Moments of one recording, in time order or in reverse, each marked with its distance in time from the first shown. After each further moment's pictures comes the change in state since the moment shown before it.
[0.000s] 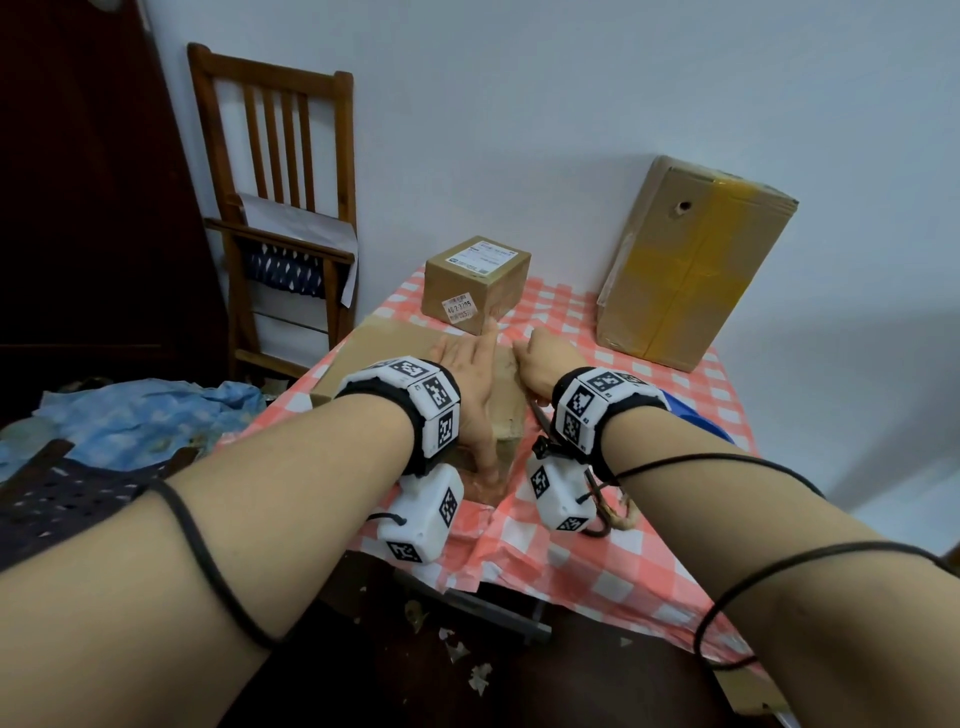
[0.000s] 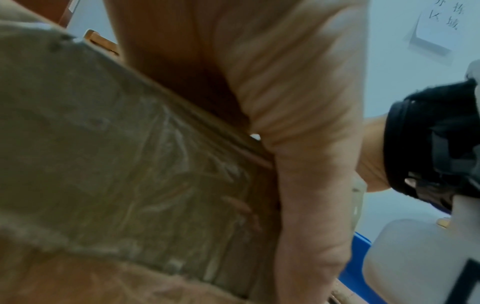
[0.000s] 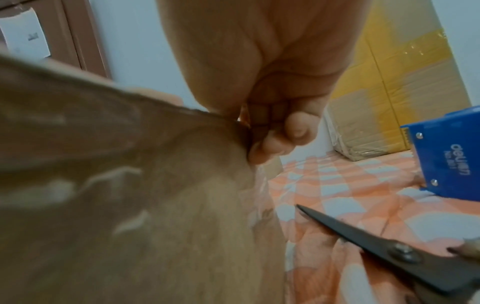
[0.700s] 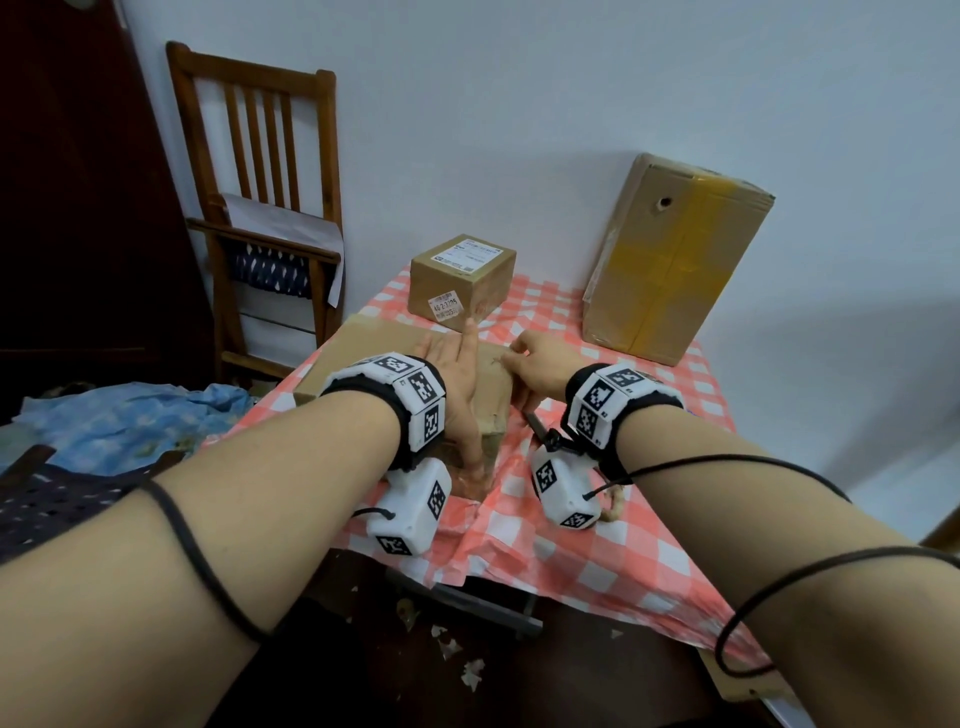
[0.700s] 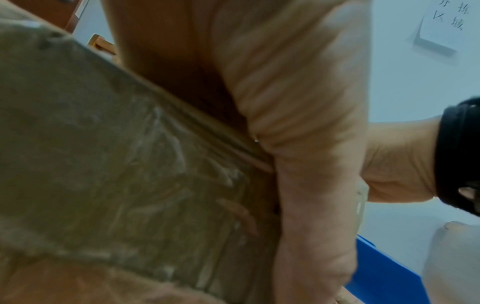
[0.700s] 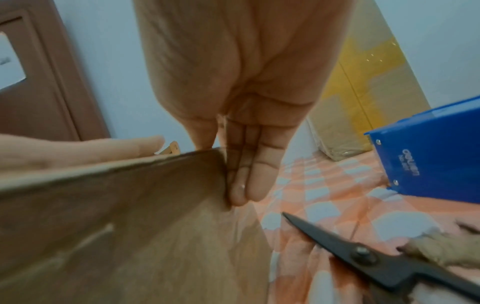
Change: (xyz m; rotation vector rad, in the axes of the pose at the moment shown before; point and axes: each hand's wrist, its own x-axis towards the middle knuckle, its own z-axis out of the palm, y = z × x) left_hand -0.003 0.003 -0.002 0.032 -0.063 -0.056; right_hand -0.001 0.019 -0.006 0.148 -0.124 -0.093
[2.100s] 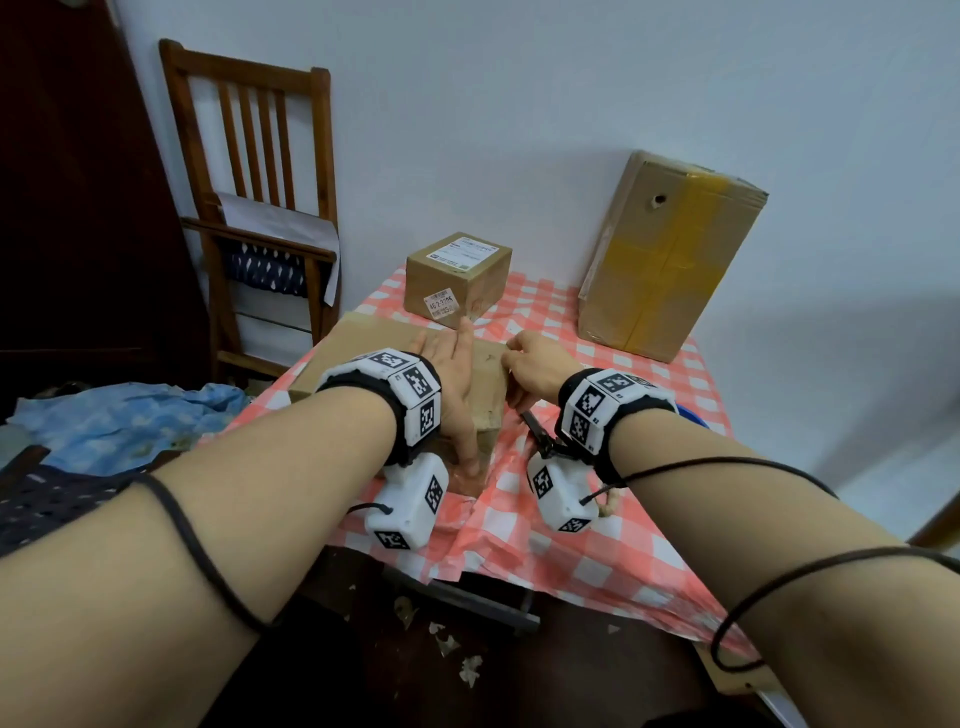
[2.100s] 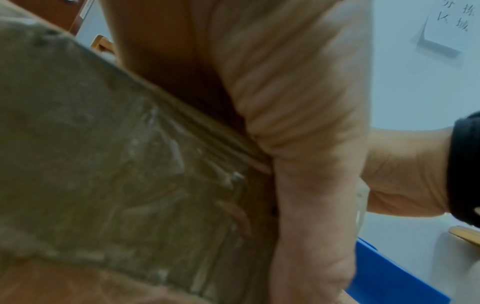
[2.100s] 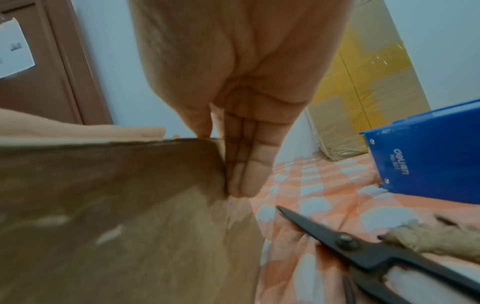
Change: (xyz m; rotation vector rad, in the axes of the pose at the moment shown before) left_hand 0.016 -0.007 0.007 0.009 0.008 0.010; right_hand -0.002 0.001 0.006 0.045 0.010 0.012
